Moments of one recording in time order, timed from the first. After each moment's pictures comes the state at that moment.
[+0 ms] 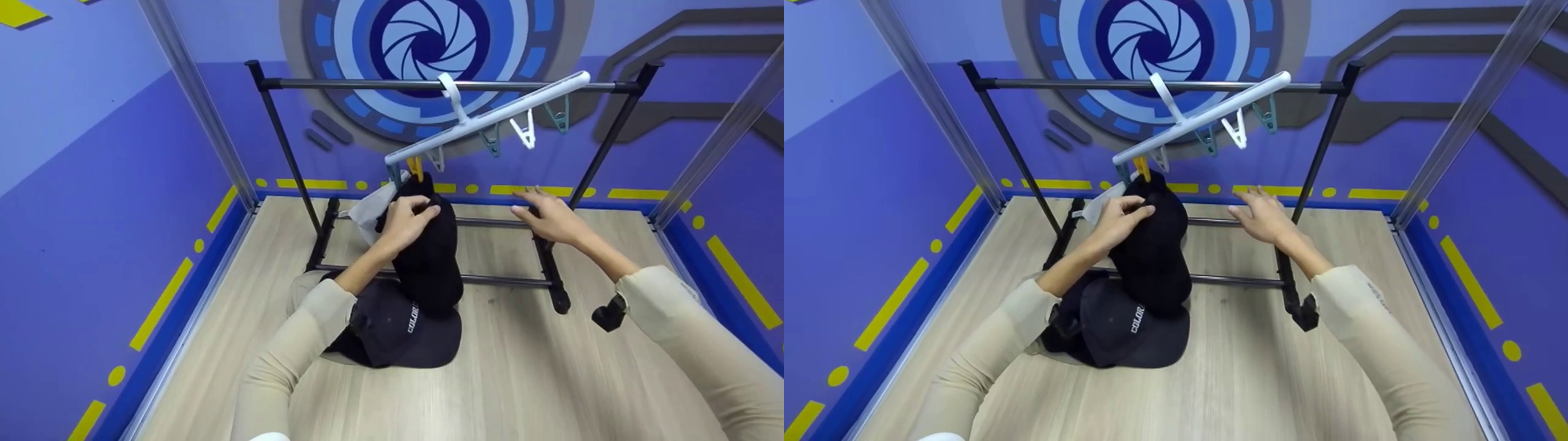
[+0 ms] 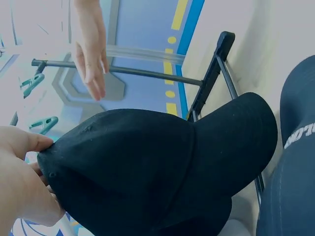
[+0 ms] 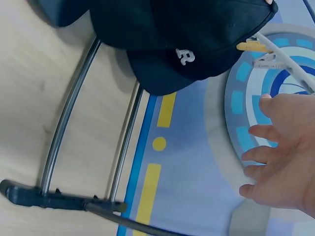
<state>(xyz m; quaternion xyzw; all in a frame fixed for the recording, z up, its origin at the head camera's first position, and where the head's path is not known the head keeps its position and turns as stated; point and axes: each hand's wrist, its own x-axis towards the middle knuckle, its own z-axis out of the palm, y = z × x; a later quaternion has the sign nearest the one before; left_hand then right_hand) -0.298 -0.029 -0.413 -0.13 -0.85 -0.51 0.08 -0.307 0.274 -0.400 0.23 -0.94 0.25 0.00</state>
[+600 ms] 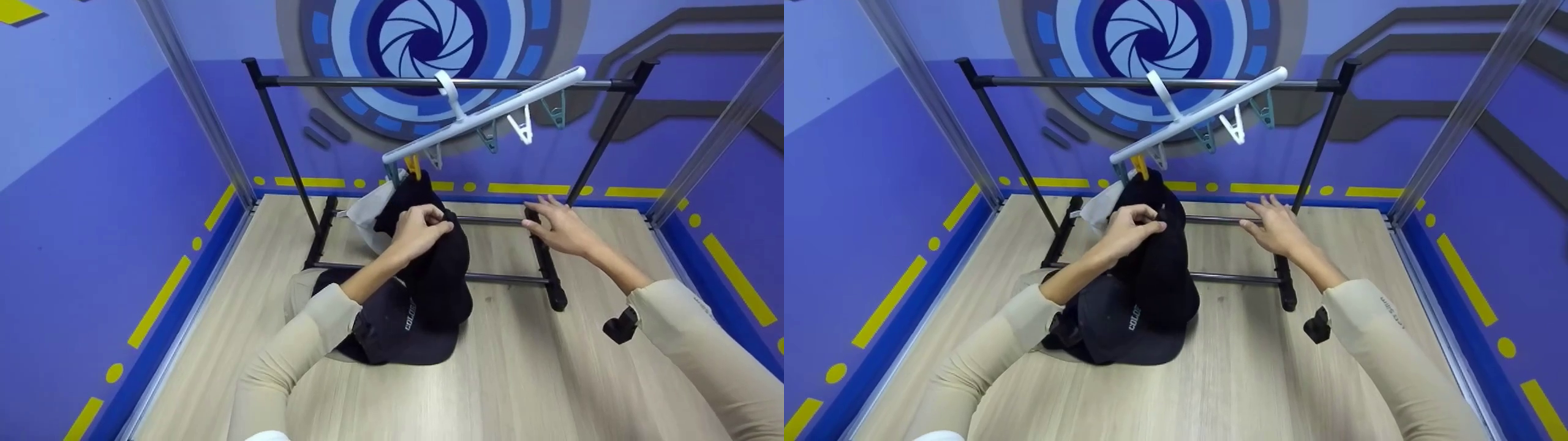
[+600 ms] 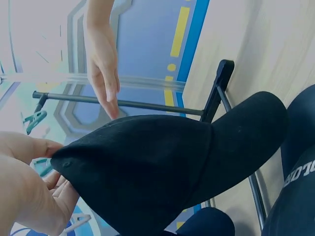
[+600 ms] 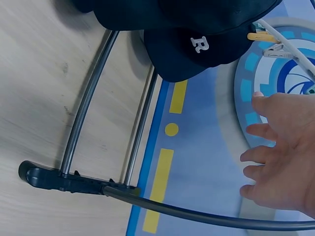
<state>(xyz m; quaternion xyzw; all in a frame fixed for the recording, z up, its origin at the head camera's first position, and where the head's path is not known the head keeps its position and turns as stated) -0.271 -0.009 -0.409 -0.10 -0.87 -0.49 0.03 -0.292 0.298 -0.419 0.22 -0.95 0.24 0.01</state>
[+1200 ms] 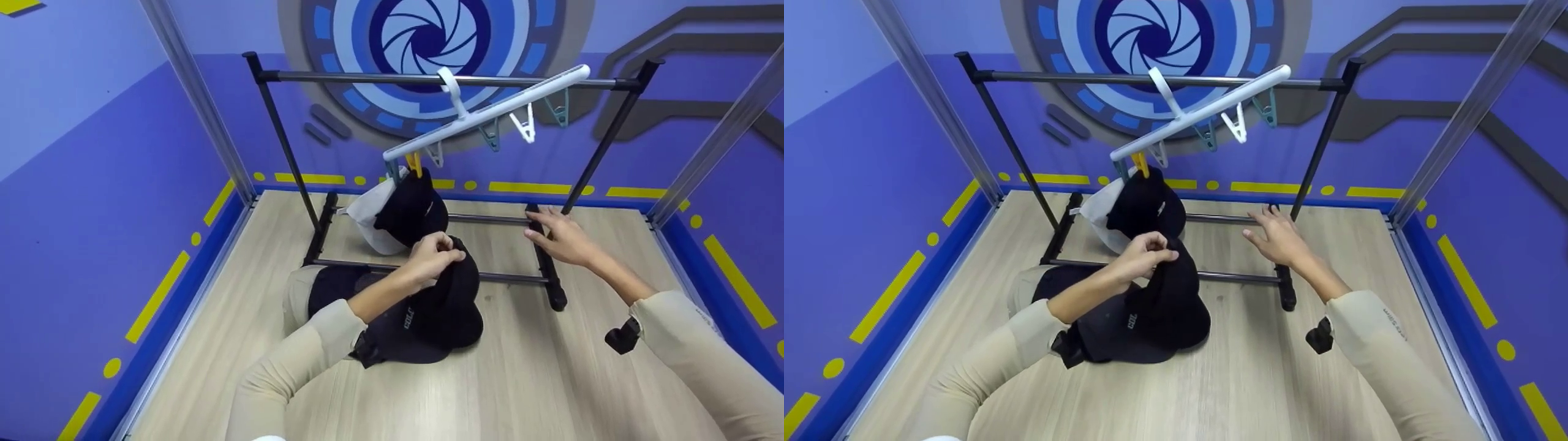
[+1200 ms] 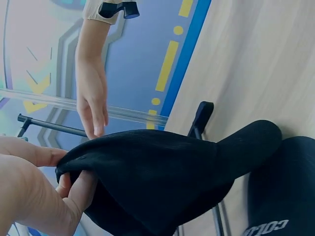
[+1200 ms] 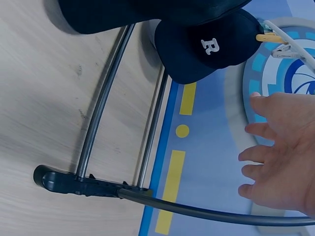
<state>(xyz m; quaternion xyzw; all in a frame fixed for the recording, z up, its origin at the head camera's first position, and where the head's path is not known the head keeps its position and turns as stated) -0.241 0.010 -0.442 -0.05 -0.79 -0.60 -0.09 -0.284 0.305 -0.437 0.22 -0.94 0.24 0.01</state>
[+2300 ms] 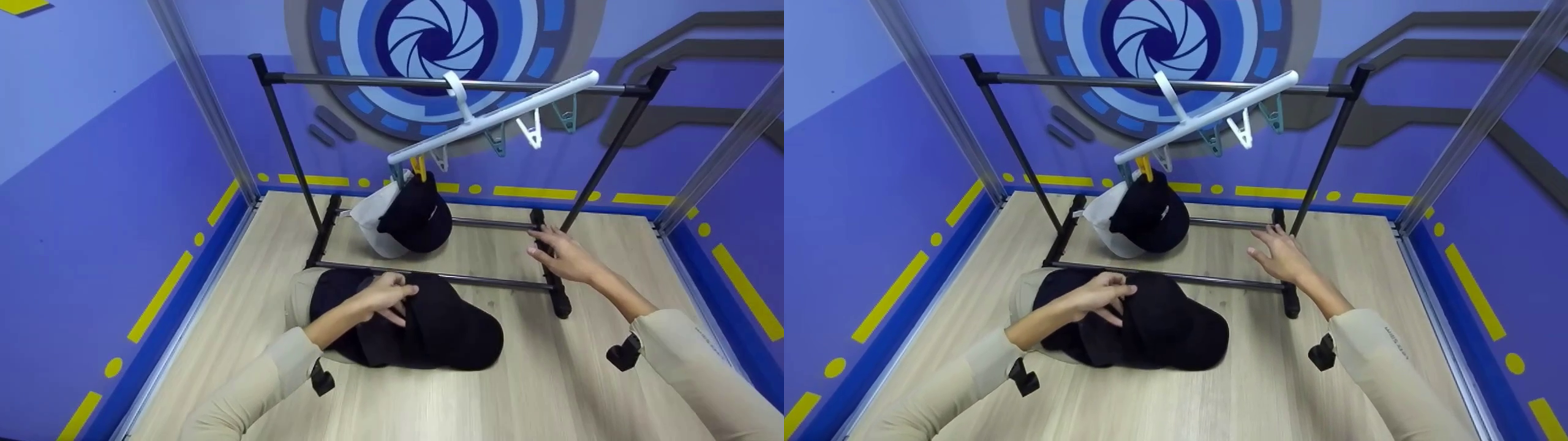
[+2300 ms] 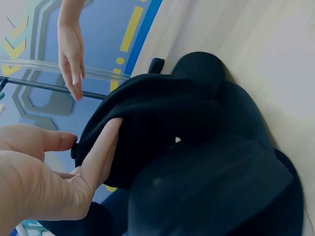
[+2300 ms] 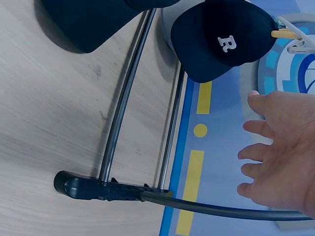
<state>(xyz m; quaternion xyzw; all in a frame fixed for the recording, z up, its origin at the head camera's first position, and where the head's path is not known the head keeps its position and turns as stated) -0.230 -0.074 -0.493 -0.01 -0.75 -0.60 -0.28 -0.283 0.311 -0.463 0.22 -0.94 0.27 -0.03</state>
